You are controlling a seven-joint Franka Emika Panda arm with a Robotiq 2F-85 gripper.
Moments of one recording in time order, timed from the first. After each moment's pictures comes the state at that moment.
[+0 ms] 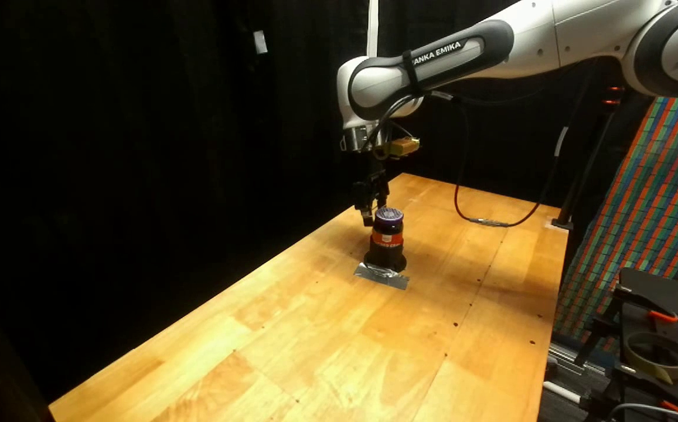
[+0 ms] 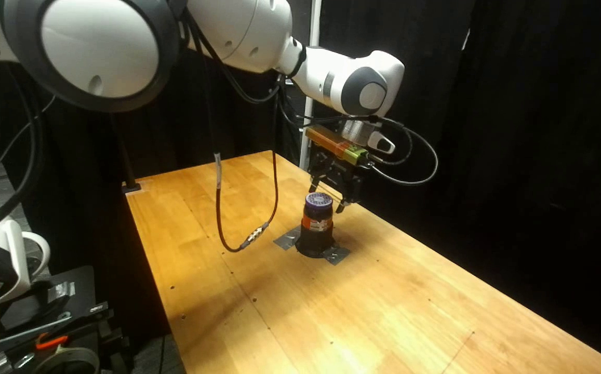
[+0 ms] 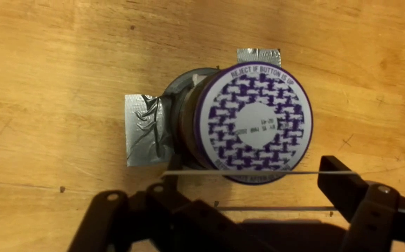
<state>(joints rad) 0.08 0.97 0.08 -0.98 0.06 1.68 -0.12</state>
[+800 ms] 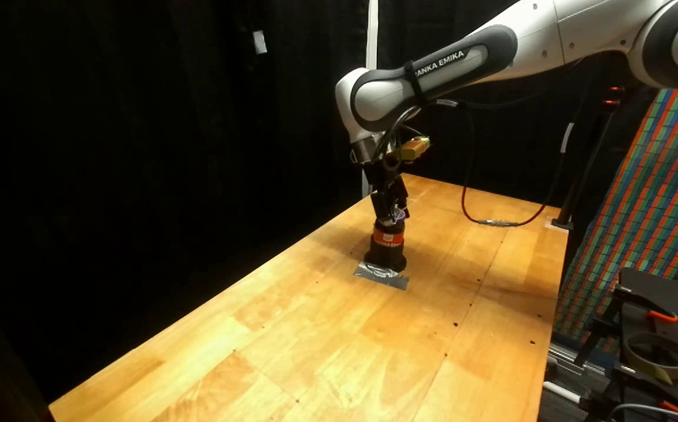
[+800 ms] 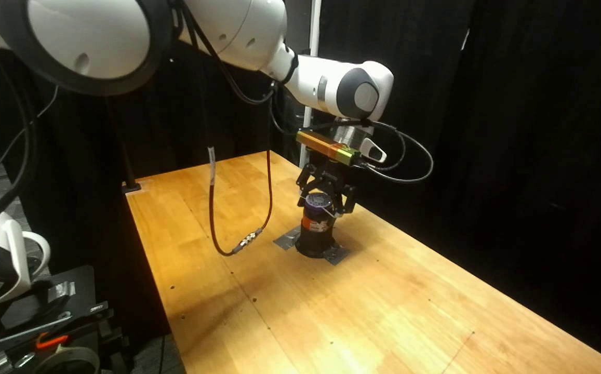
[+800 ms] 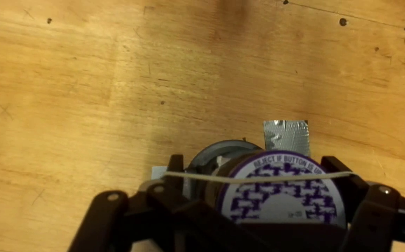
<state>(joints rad) 0.09 0.92 0.07 -1.08 -0.05 1.57 -0.10</state>
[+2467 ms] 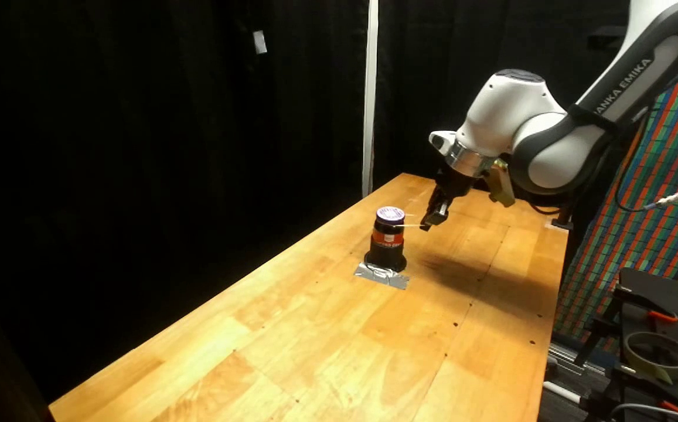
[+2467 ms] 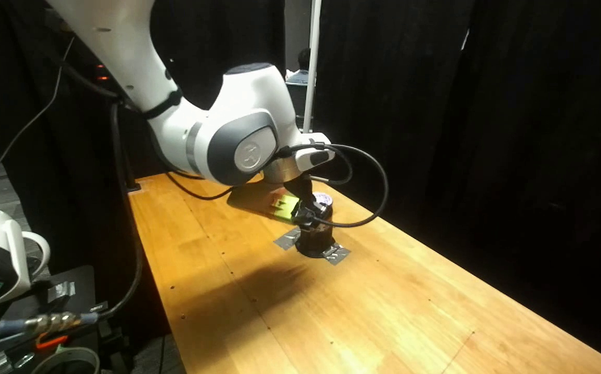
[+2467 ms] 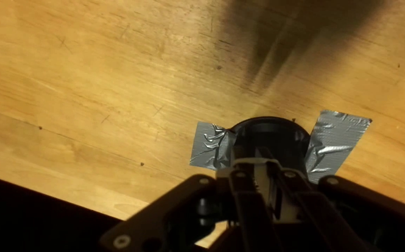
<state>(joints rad) 0.08 0.30 -0.02 -2.35 -0.29 3.03 -0.10</state>
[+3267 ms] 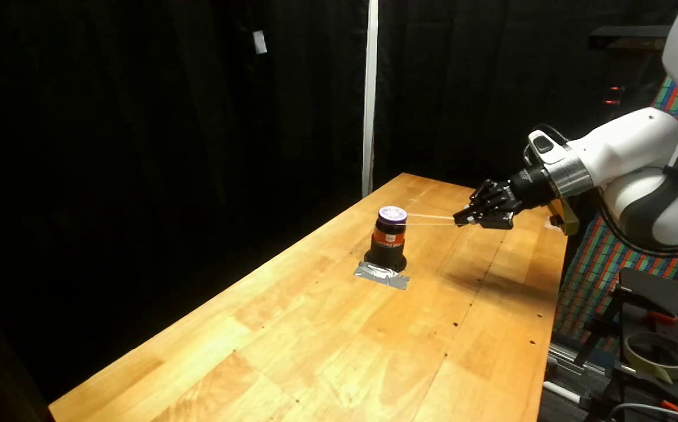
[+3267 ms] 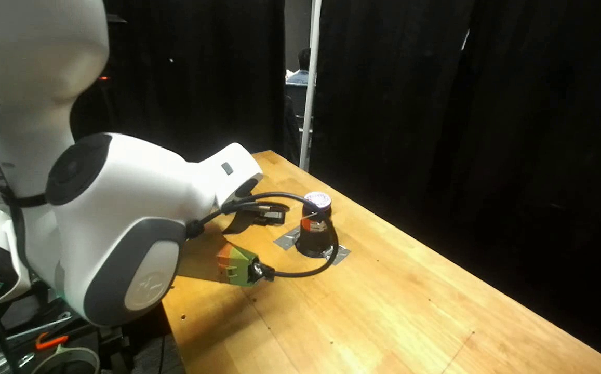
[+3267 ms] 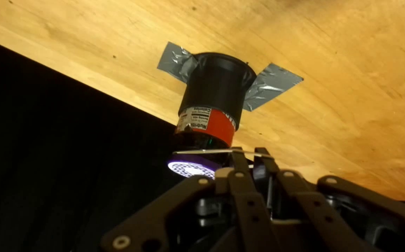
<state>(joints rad) -0.08 0.32 -0.08 -2.75 -0.63 4.02 -0.26</state>
